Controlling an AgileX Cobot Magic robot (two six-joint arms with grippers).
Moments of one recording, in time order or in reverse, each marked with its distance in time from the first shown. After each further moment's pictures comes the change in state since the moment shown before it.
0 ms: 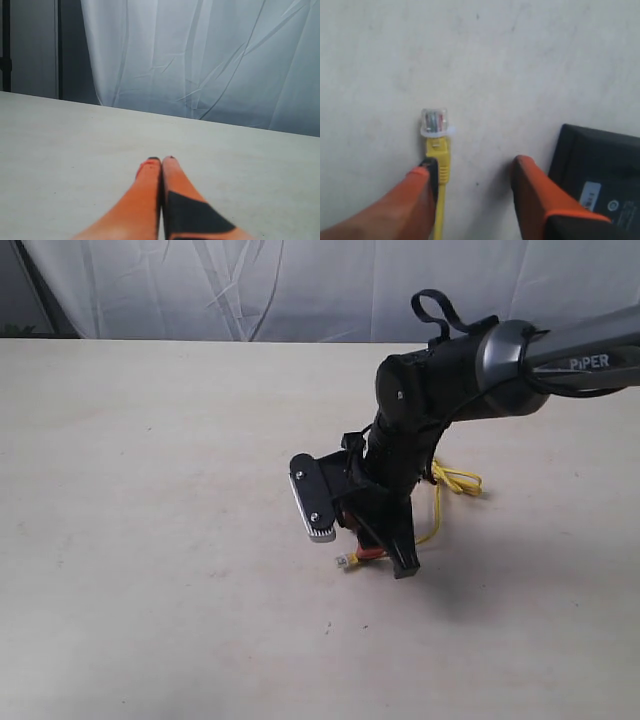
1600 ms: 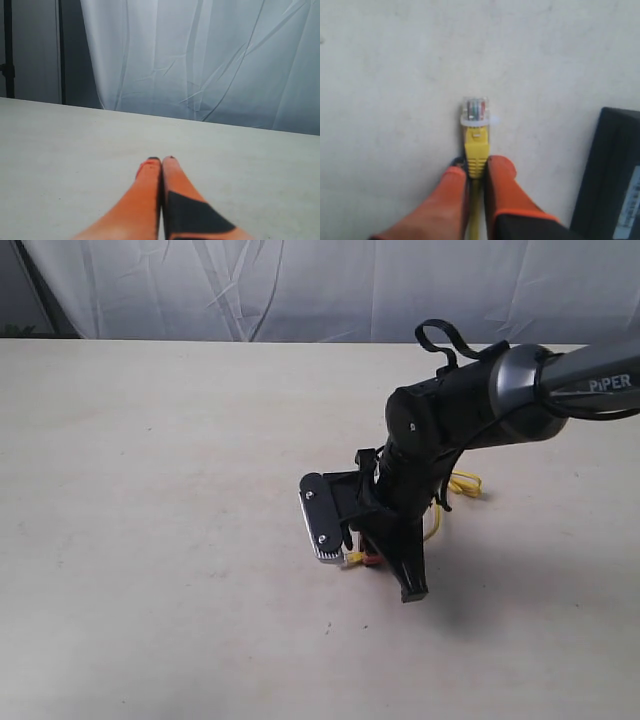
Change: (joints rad) left arm 0.000 0.000 0.000 0.026 -0.010 0.000; right arm 0.023 -0.032 0.120 -0.044 -0.091 0.112
